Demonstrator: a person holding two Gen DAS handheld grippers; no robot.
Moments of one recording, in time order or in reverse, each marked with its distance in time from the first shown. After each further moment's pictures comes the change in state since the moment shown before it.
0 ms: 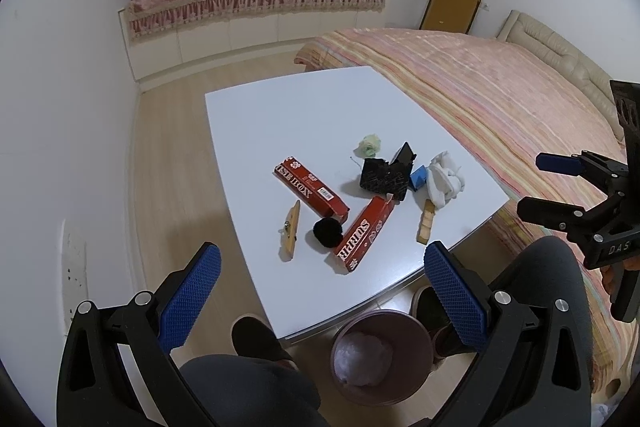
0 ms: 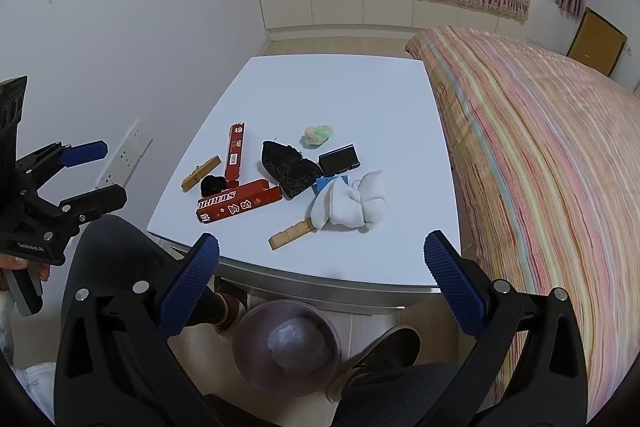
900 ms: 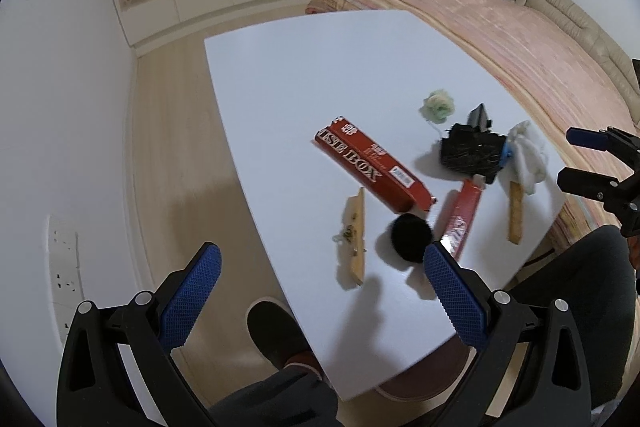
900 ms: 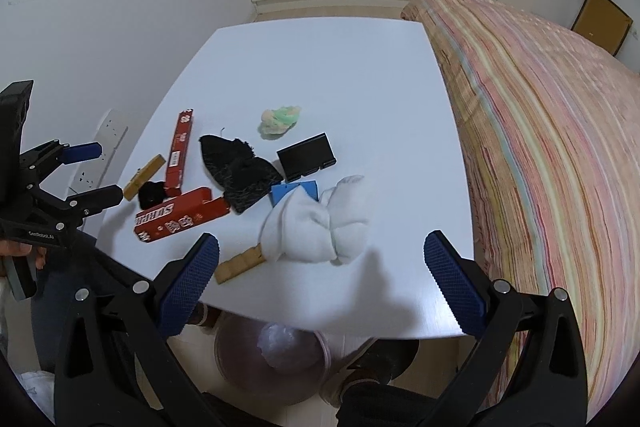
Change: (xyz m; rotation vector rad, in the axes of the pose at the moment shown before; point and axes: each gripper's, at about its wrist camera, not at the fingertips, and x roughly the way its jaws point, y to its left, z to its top) left arm 0.087 0.045 0.010 0.010 0.175 0.019; right arm 0.084 -0.032 0.022 0.028 0.116 -0.009
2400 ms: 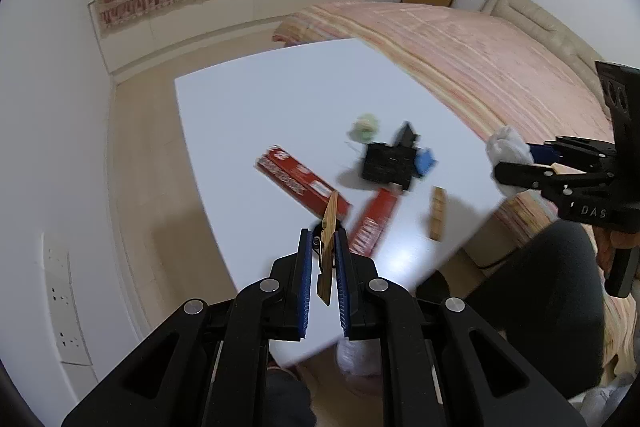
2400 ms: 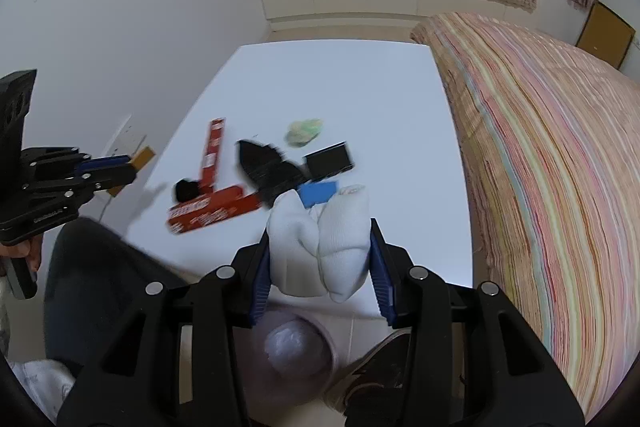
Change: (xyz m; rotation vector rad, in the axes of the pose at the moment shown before) left arm -0.058 -0.042 -0.010 0.059 -0.090 -0.088; right arm -0.050 0.020 -0.025 -0.033 -0.081 0.046
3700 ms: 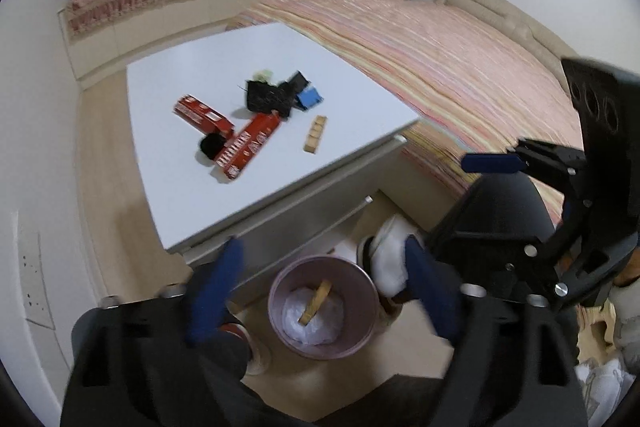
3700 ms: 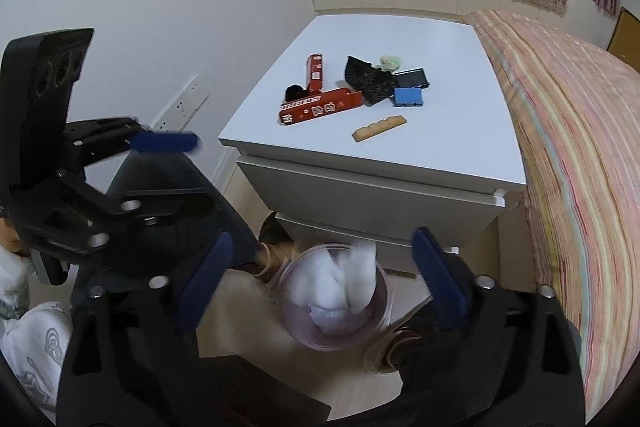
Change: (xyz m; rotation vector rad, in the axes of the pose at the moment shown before) left arm -0.036 -0.077 -0.080 0.046 -0.016 -0.109; right arm -0.053 0.054 -0.101 -0.046 0.014 0.099
